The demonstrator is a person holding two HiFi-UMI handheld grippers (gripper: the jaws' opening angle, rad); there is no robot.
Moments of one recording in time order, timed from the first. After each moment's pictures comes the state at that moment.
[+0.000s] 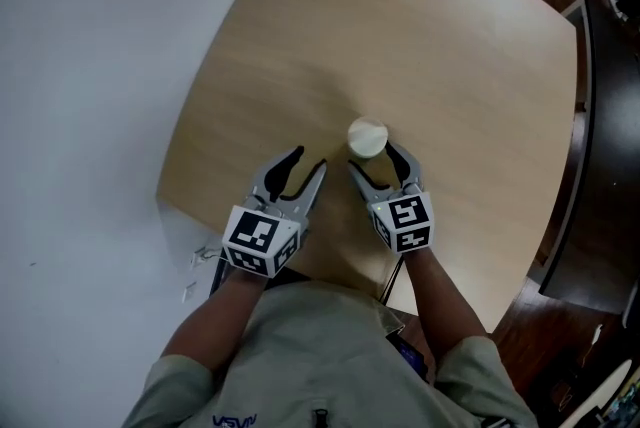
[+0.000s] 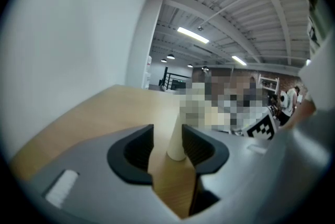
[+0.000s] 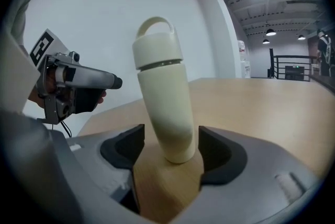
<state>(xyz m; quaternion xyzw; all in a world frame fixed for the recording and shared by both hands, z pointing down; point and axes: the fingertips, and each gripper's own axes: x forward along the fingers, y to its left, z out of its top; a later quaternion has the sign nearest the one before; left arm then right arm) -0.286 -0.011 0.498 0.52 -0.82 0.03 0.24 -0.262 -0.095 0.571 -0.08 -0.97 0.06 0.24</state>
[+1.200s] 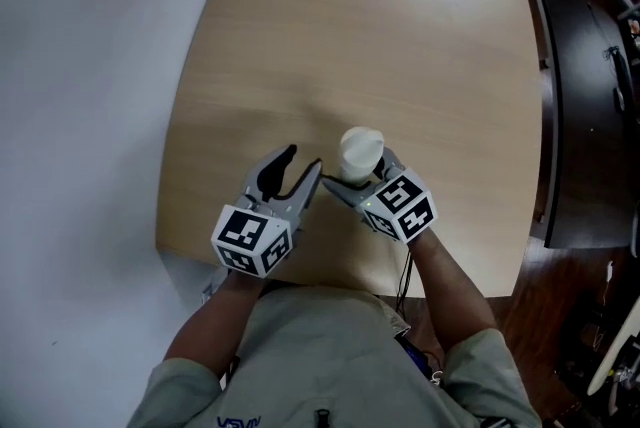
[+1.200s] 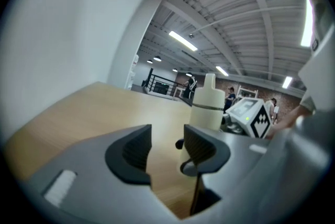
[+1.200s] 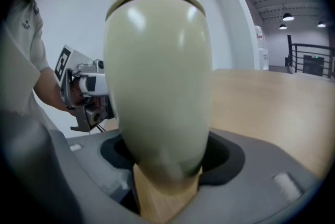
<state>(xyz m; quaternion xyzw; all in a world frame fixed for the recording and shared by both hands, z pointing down) -0.308 -0.022 0.485 0.61 -0.76 -0.03 0.24 -0.280 -0.049 0.544 -0.17 -0.93 0.08 0.30</state>
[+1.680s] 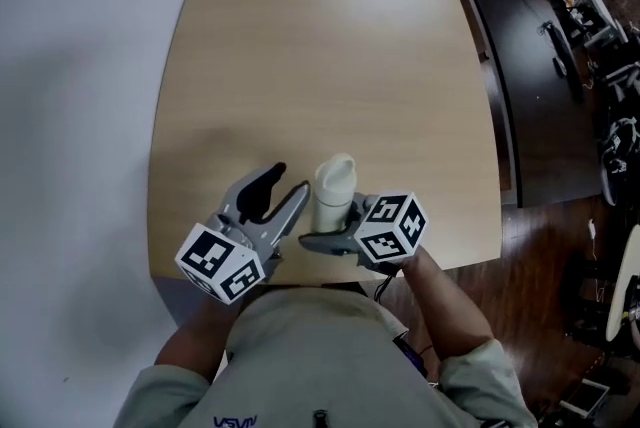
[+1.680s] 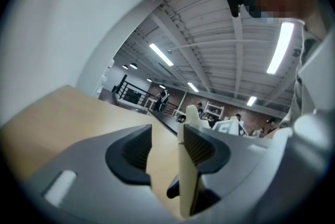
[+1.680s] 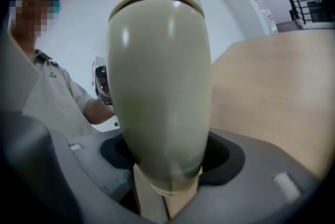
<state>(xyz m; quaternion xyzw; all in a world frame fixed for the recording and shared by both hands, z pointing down) -0.267 0.014 0.391 0.72 -0.66 -0.12 0.19 -0.209 0.056 0.489 -0.26 -0.87 0.24 0.35</state>
